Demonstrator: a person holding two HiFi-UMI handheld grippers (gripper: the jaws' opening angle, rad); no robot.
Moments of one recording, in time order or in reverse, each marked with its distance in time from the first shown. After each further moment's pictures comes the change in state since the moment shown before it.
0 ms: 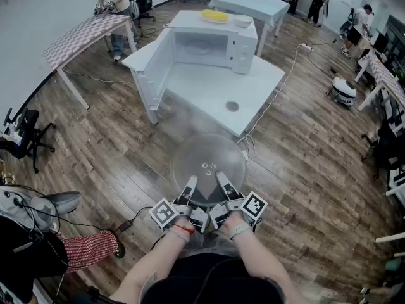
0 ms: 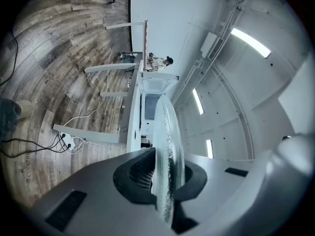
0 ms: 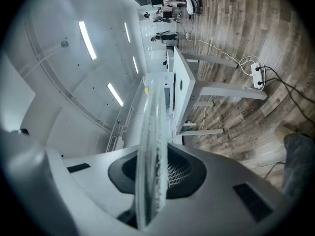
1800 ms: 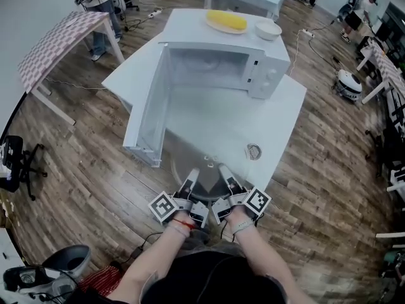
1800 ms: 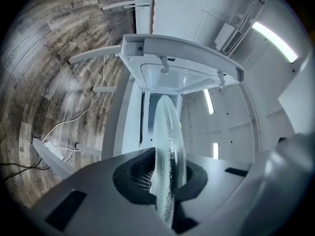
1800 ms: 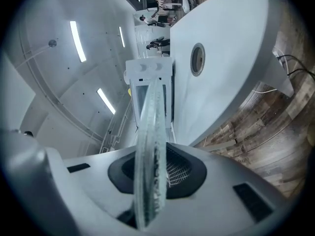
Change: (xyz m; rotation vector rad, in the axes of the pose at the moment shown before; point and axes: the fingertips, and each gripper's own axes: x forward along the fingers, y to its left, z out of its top) left arm 0.230 0.043 0.170 -0.077 0.101 0.039; right arm 0.261 -0.040 0.092 0.031 -0.100 -0.035
